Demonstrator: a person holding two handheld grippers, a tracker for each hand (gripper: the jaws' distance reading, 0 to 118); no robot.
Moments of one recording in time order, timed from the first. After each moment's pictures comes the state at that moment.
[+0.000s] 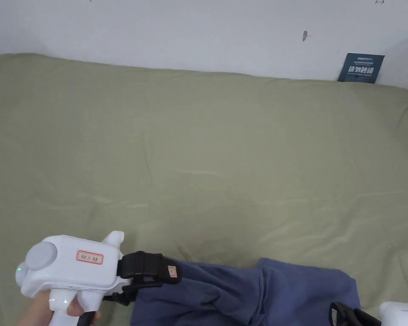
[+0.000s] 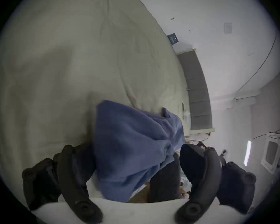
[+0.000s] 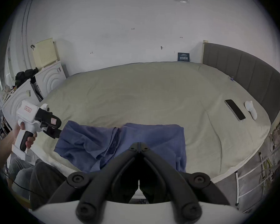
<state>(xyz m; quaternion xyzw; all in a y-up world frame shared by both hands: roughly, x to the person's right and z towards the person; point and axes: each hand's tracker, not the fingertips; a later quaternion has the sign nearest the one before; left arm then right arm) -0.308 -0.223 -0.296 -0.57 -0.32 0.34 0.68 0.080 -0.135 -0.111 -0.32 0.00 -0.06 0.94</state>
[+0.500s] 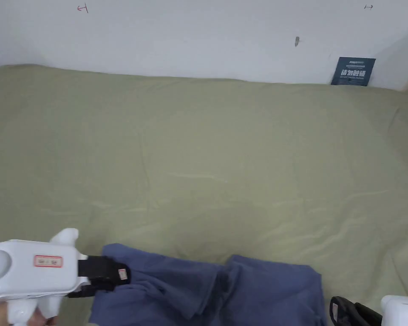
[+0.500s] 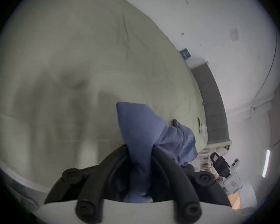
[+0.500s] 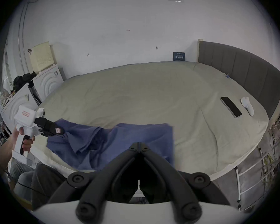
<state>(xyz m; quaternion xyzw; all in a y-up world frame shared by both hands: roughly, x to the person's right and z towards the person) -0.370 -0.167 -0.259 -0.52 -0.17 0.30 0.78 0.088 -0.124 -0.102 -0.31 0.00 -0.07 0.95</state>
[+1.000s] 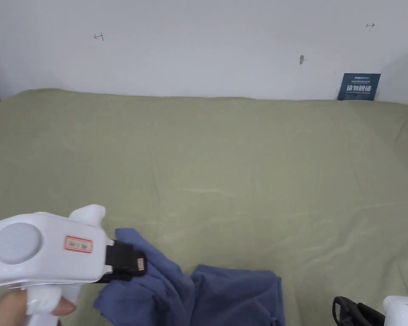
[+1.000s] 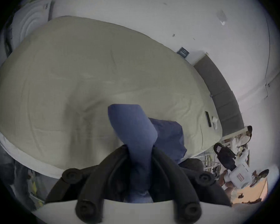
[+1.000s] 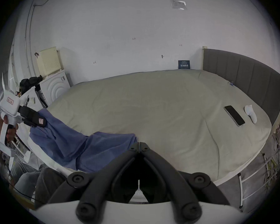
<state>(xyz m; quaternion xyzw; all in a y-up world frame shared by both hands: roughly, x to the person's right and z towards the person) -0.282 -0.058 -0.230 -0.50 -0.16 0.17 0.83 0.092 -0.113 -0.091 -0.28 0.02 -0.07 0.96</state>
